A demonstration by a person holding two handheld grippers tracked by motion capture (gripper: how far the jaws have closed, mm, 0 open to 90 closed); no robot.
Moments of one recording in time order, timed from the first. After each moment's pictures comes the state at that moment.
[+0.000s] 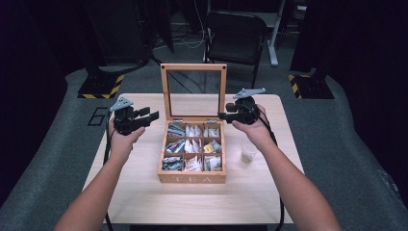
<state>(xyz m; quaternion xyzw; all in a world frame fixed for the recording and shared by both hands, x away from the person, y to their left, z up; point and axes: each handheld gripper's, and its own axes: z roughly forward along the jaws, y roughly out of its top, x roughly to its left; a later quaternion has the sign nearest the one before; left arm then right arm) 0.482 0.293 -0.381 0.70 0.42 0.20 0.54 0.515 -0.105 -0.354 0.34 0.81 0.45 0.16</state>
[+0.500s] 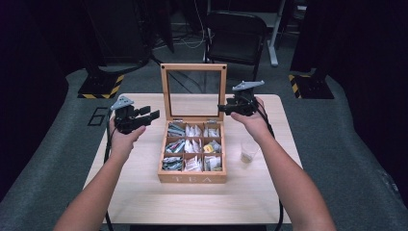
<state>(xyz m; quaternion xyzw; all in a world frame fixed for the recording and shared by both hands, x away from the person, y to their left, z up) 0.485 0.290 -0.378 0.71 0.42 0.20 0.54 0.543 -0.104 -0.352 0.36 0.80 0.45 0.17</state>
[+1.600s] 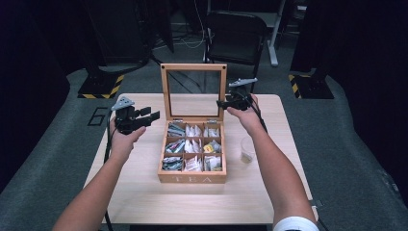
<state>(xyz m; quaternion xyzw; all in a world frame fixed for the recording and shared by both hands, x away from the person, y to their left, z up) 0.486 0.291 -0.382 0.71 0.42 0.19 0.53 0.590 -0.097 -0.380 0.39 0.79 0.44 0.17</state>
